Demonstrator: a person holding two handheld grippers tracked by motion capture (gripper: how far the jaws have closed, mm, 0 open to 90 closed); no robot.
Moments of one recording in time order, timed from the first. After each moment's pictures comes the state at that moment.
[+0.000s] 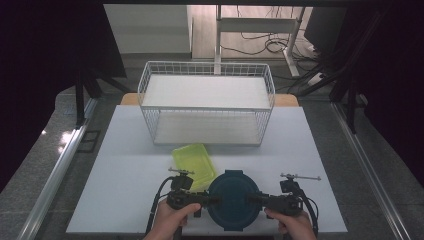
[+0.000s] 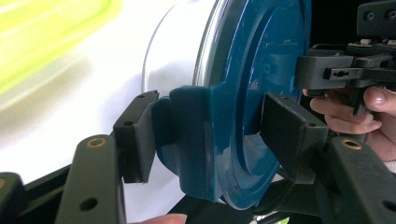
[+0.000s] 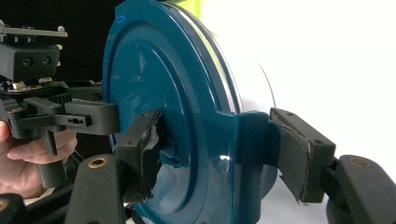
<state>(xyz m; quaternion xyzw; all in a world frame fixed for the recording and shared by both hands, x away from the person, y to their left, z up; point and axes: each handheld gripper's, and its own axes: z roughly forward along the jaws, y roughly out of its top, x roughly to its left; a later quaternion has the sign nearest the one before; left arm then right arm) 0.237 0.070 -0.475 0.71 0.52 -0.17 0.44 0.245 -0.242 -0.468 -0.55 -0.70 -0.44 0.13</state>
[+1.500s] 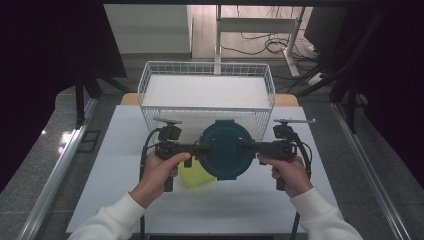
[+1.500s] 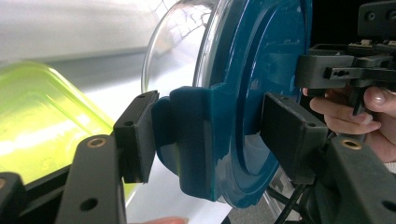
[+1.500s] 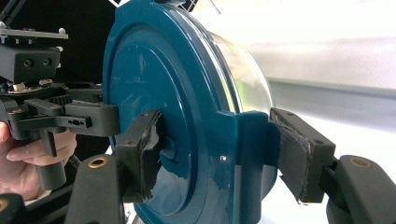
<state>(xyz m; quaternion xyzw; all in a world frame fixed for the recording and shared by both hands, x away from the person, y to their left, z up) 0.311 0.104 -0.383 0.70 0.52 -0.11 0.49 0.336 -0.206 -0.370 -0.50 -0.72 -0.47 0.08</state>
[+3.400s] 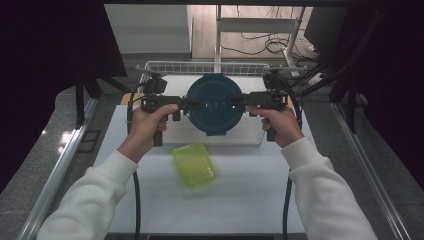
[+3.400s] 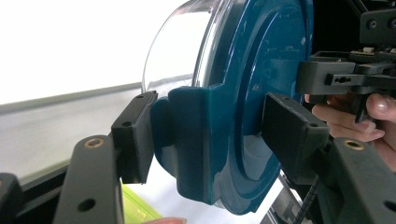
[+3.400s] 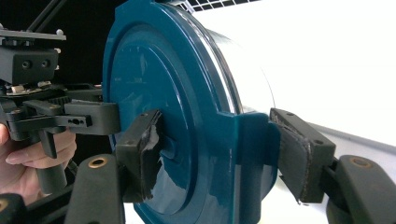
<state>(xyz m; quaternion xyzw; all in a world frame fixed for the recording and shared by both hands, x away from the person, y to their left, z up) 0.375 0.139 -0.303 0.68 0.52 -0.06 0.52 0.410 -0.167 -0.286 -0.47 -0.73 -0.49 0.06</state>
